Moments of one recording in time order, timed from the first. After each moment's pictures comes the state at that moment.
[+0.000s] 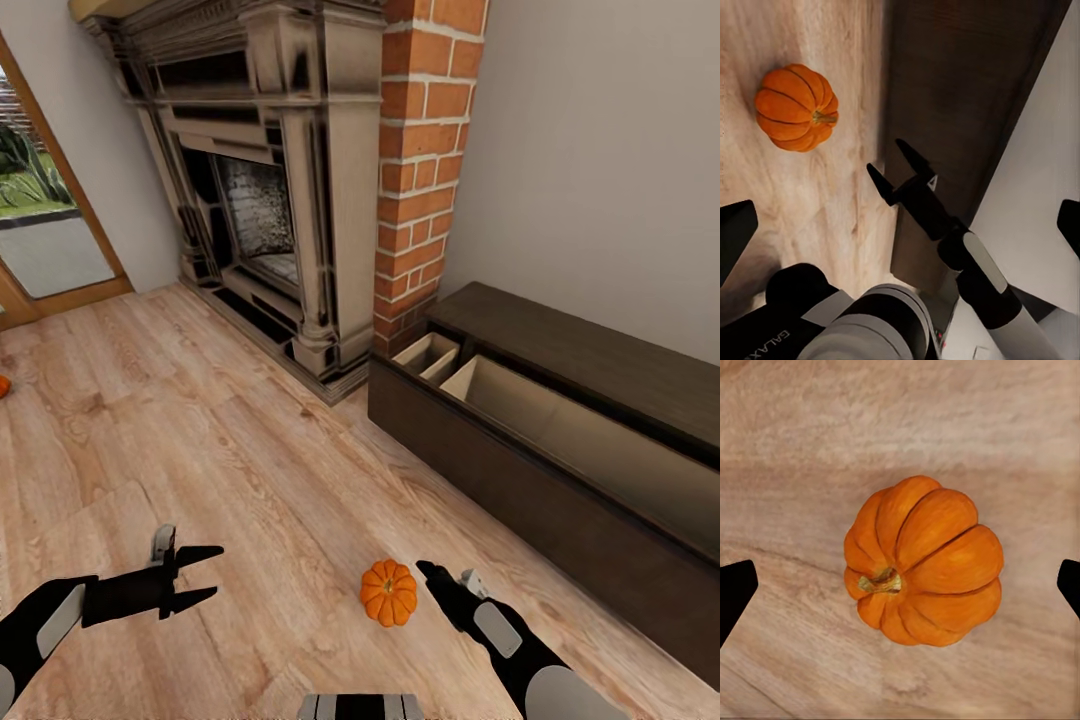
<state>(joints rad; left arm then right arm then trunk) -0.60 0.42 -0.05 -0.47 0.57 1.04 -1.19 -0.60 0.07 -0.10 -0.33 -0.80 0.21 0.12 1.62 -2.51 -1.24</state>
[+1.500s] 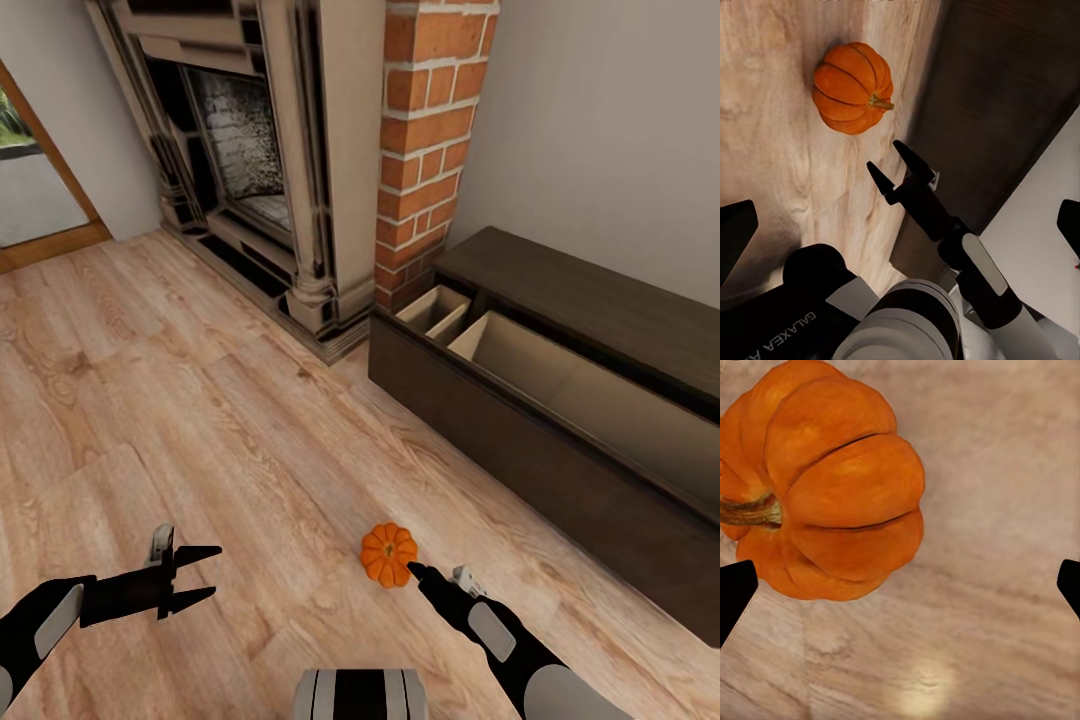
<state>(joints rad) -0.60 0.43 -0.05 -0.47 0.56 1.04 -1.20 -0.60 0.06 0.02 -0.33 -0.80 0.20 0.14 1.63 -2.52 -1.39</state>
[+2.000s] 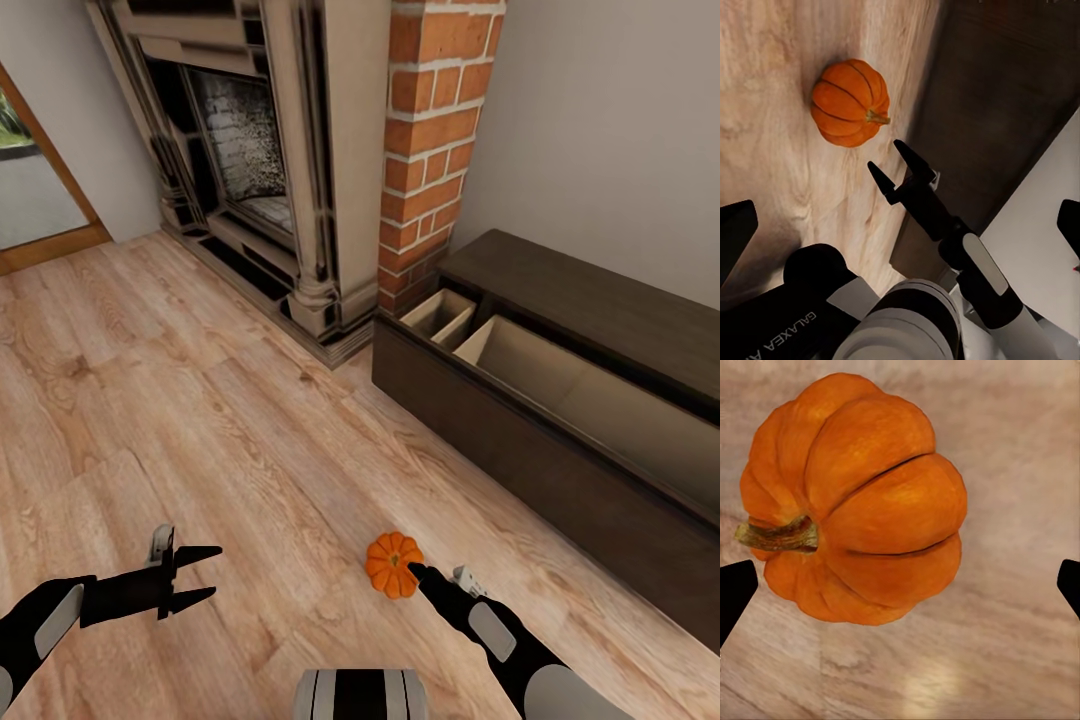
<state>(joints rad) -0.60 0.43 -0.05 -0.47 0.56 1.04 -1.20 -0.60 0.06 0.02 -0.33 -0.80 0.20 0.14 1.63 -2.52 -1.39</state>
